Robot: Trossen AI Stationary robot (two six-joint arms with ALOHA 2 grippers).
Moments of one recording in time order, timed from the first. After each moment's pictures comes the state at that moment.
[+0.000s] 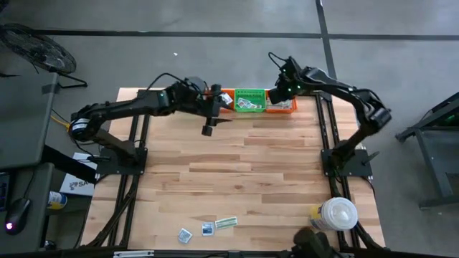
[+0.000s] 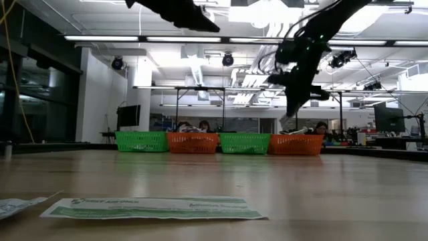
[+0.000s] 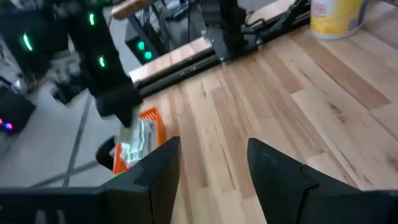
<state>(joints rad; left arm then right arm) 0.32 1.43 1.27 -0.27 0.26 0.59 -0.86 1.57 1.19 -0.71 -0.07 0.35</state>
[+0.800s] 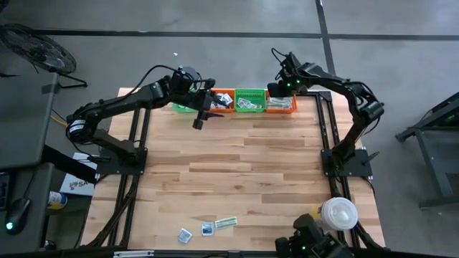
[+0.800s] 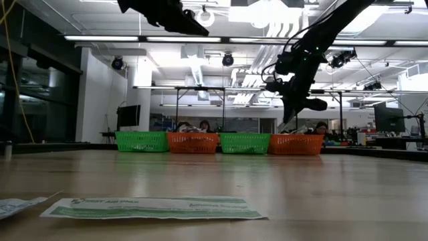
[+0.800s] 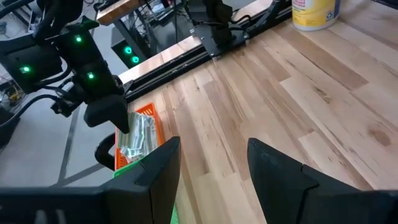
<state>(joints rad) 0.45 1.38 1.27 -0.38 0.44 0.71 -0.96 1.72 1.26 -0.72 -0.21 0.44</state>
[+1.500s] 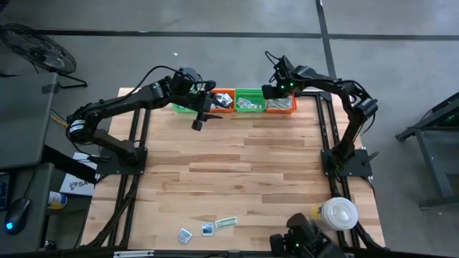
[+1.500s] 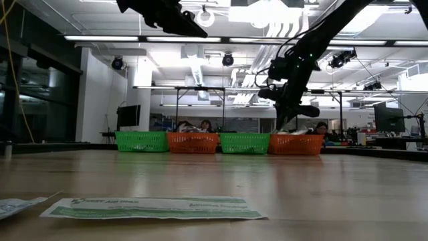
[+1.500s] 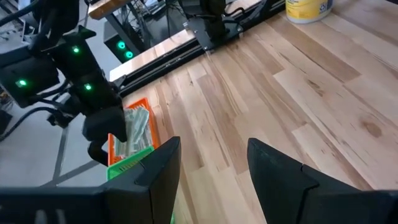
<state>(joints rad) 0.45 1.38 1.27 -0.41 0.44 0.73 -0.91 1.79 1.26 -0.64 -0.17 0.49</state>
